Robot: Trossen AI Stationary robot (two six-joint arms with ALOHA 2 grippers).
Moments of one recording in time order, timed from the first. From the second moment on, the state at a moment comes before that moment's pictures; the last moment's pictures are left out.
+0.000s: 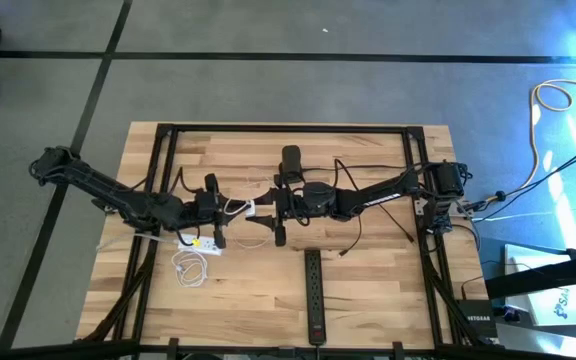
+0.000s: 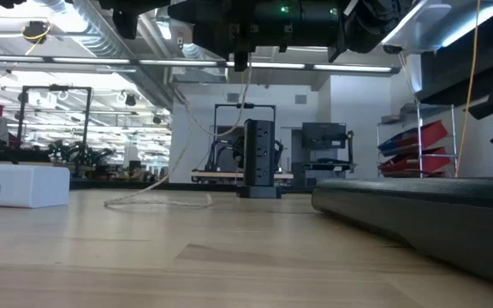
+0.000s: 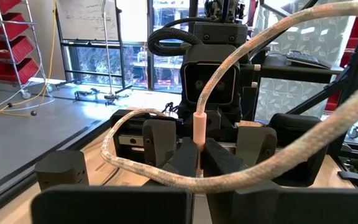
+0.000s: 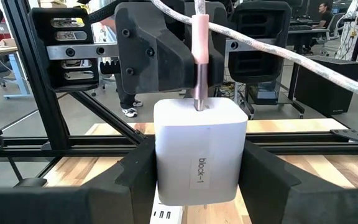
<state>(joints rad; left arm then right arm) -0.36 1.00 0.50 0.53 -0.63 -0.02 0.05 1.88 1.10 0.77 -0.04 0.07</state>
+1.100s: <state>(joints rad) -0.35 1.00 0.50 0.47 -0.61 -0.07 0.05 1.88 1.10 0.80 -0.04 0.07</state>
